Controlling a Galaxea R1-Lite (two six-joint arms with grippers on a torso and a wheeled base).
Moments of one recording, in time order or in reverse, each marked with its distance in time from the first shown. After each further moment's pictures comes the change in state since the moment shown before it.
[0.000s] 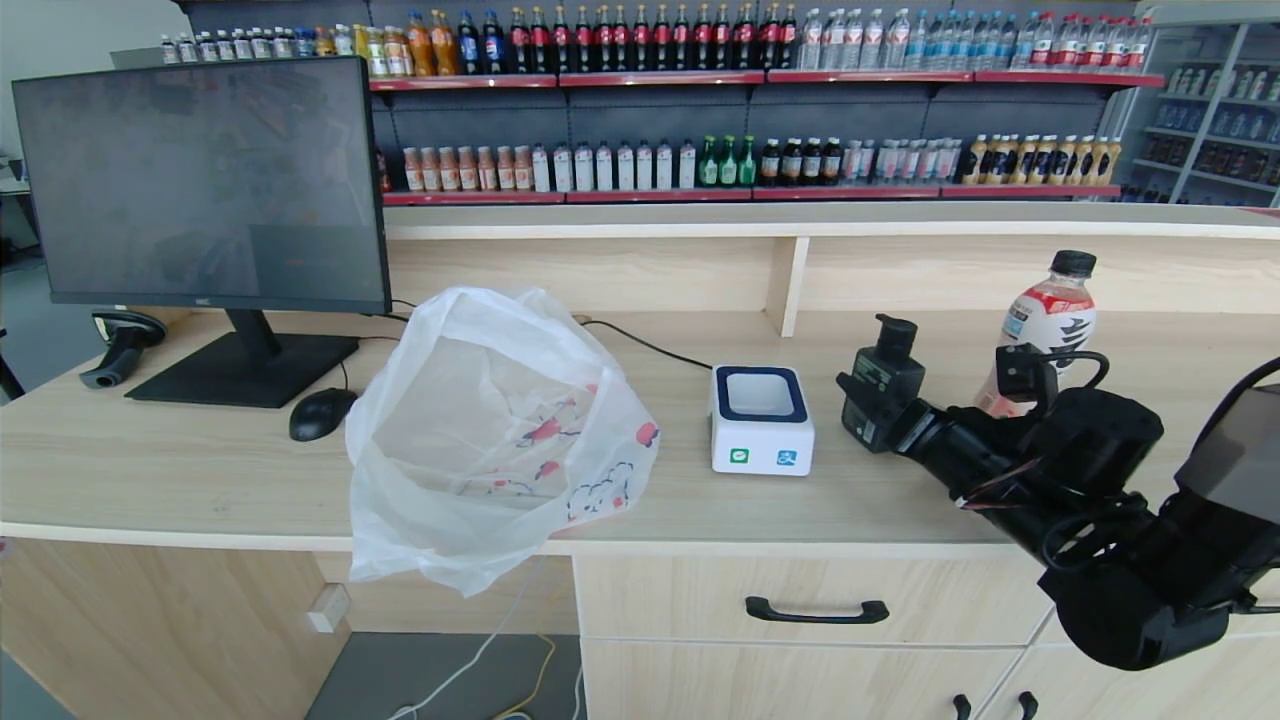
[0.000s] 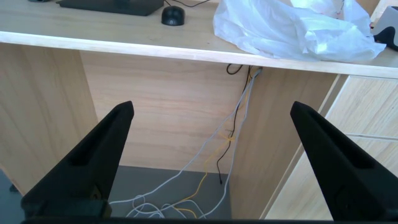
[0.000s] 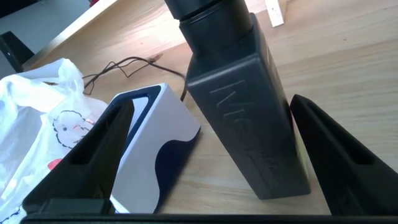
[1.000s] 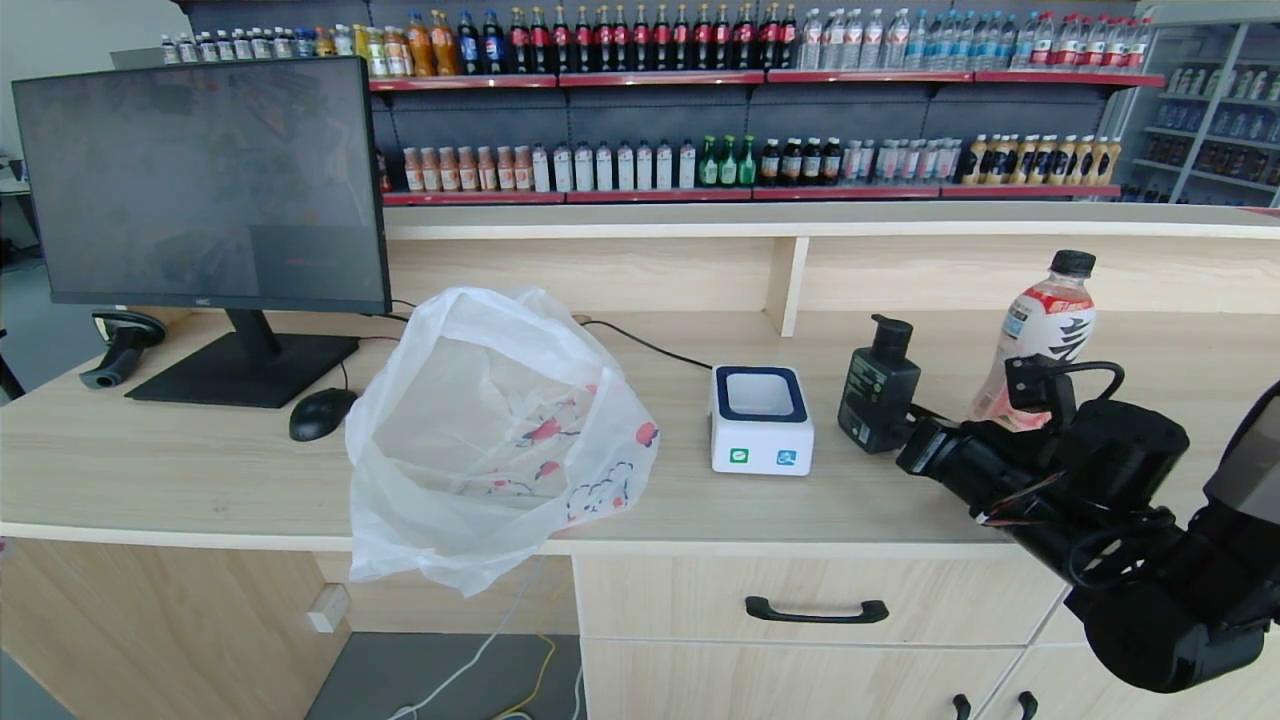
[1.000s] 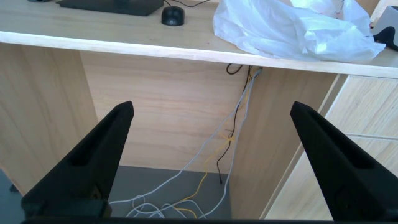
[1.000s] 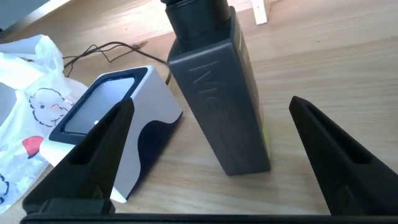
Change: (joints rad) left arm 0.000 0.000 0.000 0.000 0.000 0.000; right arm -0.019 -0.037 0.076 0.001 0.001 -0.121
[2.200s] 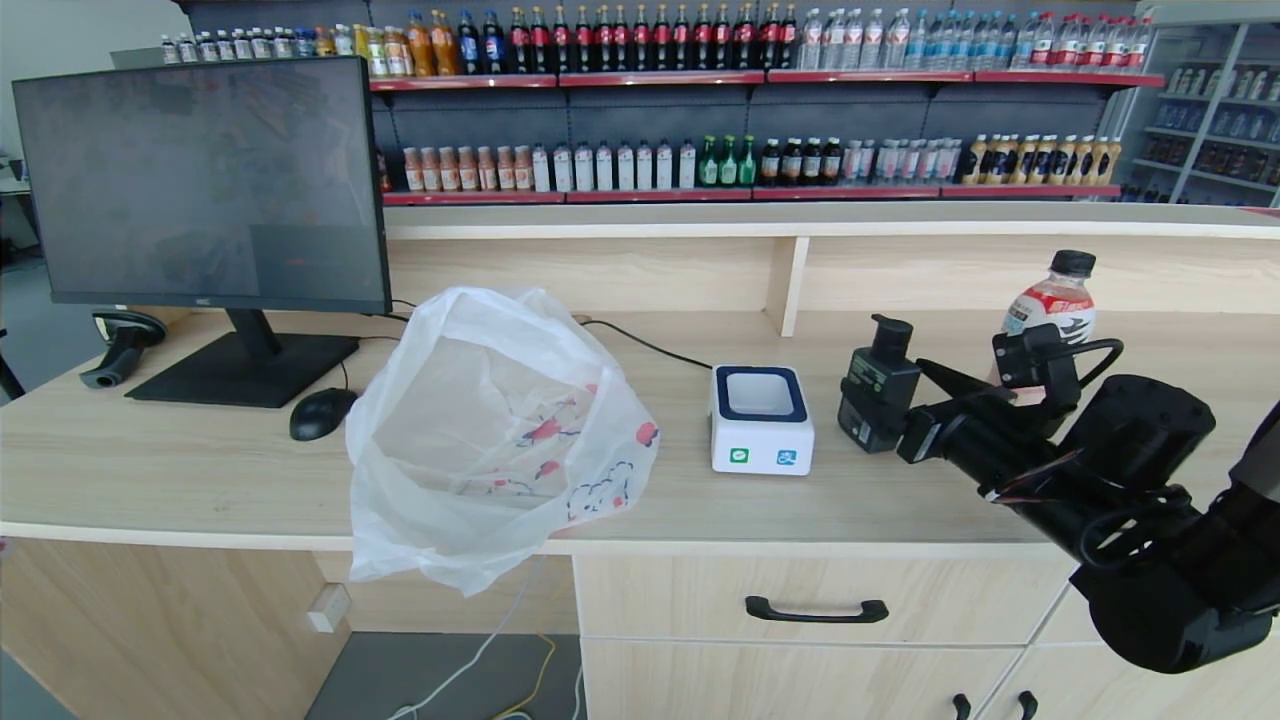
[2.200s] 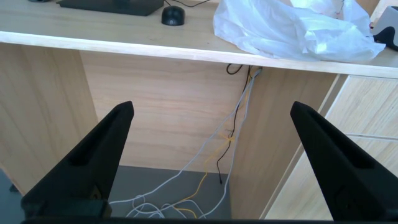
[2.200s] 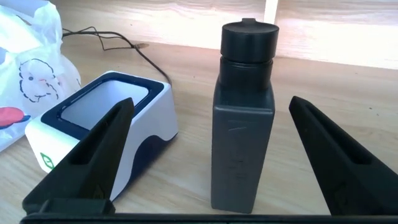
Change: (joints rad) left arm 0.000 0.000 0.000 0.000 0.000 0.000; right arm -0.002 -0.039 -0.046 -0.001 0.056 -0.336
